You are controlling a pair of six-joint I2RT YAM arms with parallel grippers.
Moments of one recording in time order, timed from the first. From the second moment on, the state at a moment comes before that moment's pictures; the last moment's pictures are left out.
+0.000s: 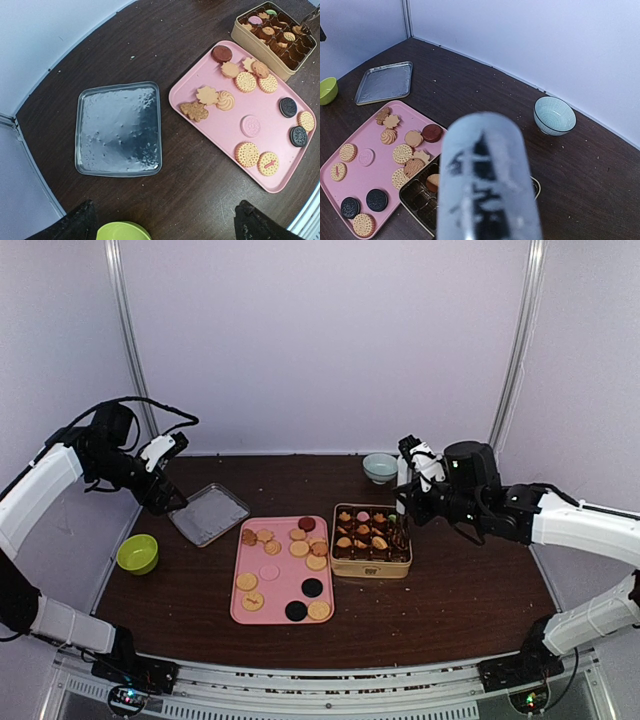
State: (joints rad) left arm -0.11 1.28 1.27 -0.96 0.34 0.58; right arm 0.75 1.23 0.91 -0.12 0.19 0.00
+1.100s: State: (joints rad) left arm -0.11 1.28 1.27 -0.97 0.35 0.58; right arm 0.75 1.24 0.99 -0.14 0.15 -0.04
